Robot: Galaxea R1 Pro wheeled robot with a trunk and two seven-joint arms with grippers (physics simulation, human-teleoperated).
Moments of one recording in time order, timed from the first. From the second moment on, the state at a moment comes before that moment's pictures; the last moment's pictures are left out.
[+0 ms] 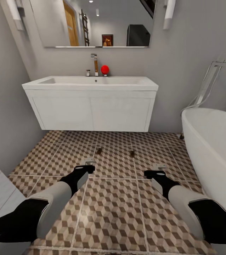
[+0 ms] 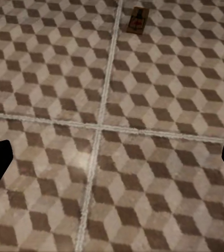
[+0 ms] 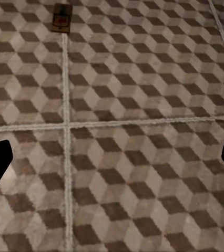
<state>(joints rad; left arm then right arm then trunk) -1.05 -0.14 -0.06 -0.15 0.10 0.13 0.25 -1.03 0.01 0.18 -0.06 -0.18 0.04 -0.20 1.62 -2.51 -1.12</state>
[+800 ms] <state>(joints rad) -1.05 -0.14 -0.06 -0.05 0.14 0.13 0.25 -1.04 0.01 0.18 0.00 -0.18 0.04 -0.20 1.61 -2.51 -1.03</state>
